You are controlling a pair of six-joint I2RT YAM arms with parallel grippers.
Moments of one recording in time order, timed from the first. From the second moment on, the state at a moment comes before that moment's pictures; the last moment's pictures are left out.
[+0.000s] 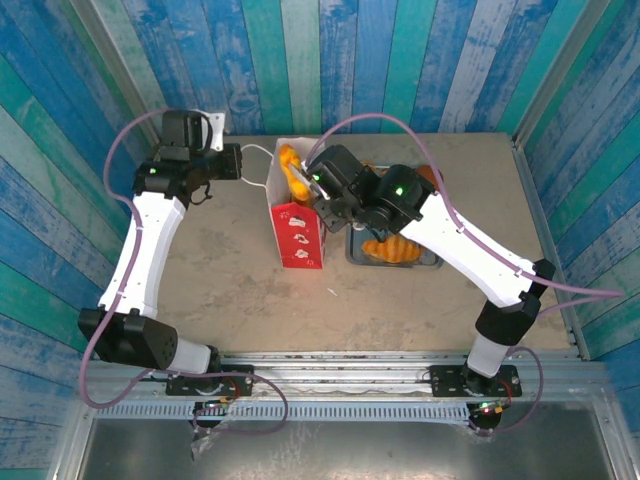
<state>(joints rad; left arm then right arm) -0.12 1.41 1.57 -0.78 0.21 -0.13 1.00 1.75 2.07 -1.22 0.36 0.13</state>
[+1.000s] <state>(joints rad) -0.12 1.41 1.57 -0.78 0.21 -0.13 1.01 1.75 2.11 -1.33 0.29 0.08</state>
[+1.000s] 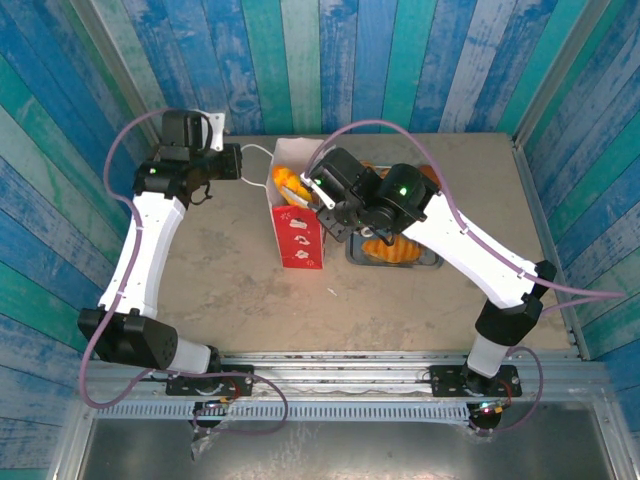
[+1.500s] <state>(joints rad) -0.12 1.41 1.57 -0.78 0.21 -0.13 1.01 1.75 2.11 -1.33 0.32 0.09</state>
